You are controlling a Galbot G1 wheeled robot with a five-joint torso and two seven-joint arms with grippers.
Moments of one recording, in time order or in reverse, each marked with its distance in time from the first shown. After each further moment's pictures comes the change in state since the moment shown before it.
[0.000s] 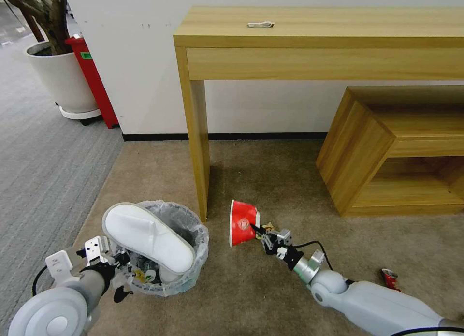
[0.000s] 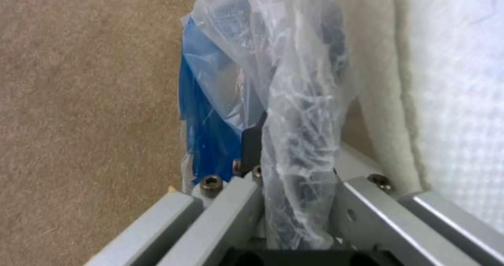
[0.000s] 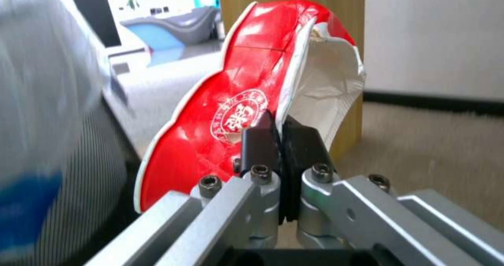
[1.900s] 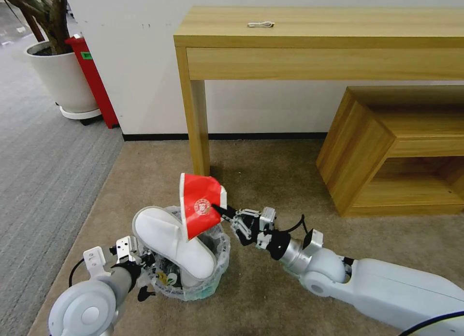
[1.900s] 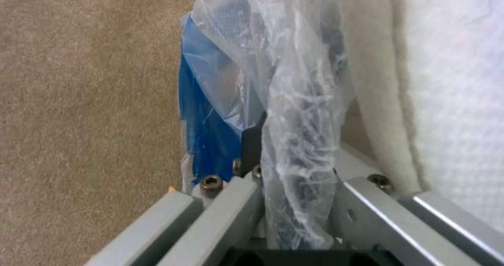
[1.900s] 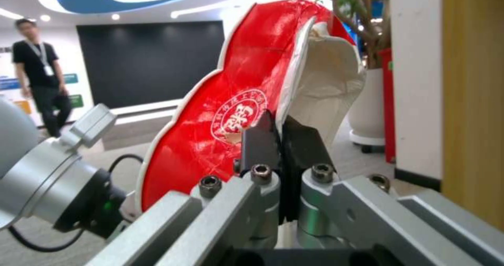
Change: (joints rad) left arm -0.106 0.007 0.172 0.072 0.022 0.006 0.000; right arm 0.229 -0.099 -0.177 0.513 -0.033 -0.099 0.063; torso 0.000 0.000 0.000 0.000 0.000
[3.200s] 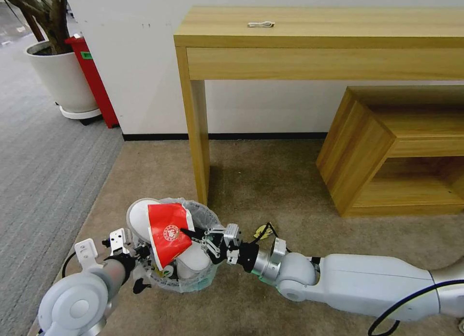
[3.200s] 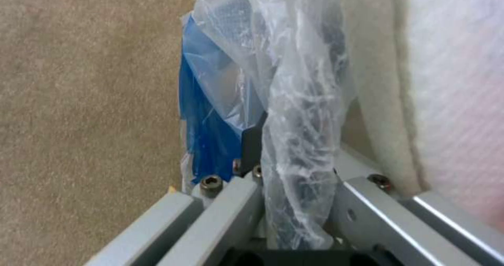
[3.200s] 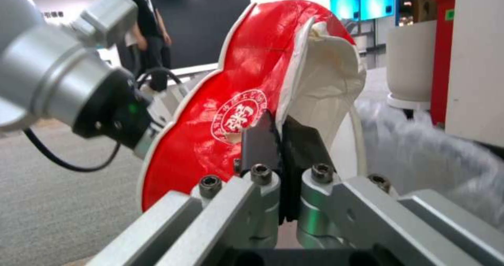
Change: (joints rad) left arm -0.024 0.051 -0.041 -0.025 -0.084 -0.005 -0.031; right arm 0.207 0.166 -0.298 -0.102 0.002 -0.009 0.090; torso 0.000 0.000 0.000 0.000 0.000
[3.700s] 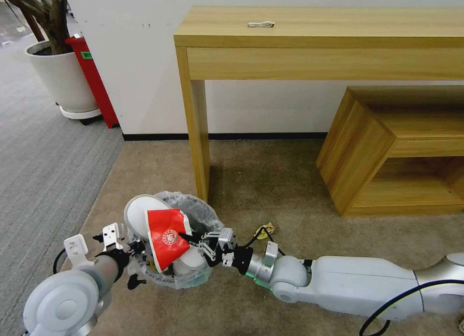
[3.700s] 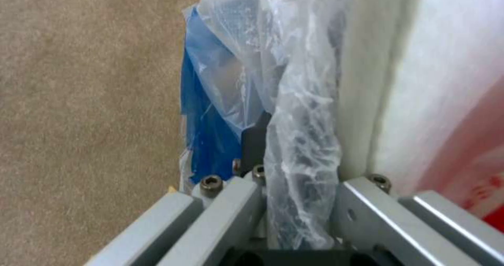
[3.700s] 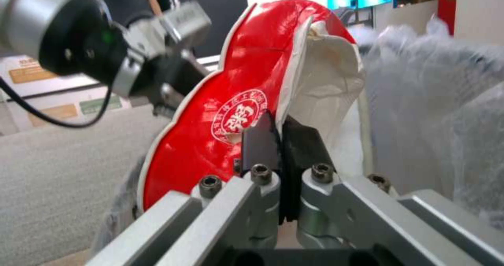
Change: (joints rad) left arm 0.014 0.028 -0.056 -0.047 -0.046 -0.001 -0.014; right arm -0.017 0.056 -0.025 -0.064 0.006 0.002 0.017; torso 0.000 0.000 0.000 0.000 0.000
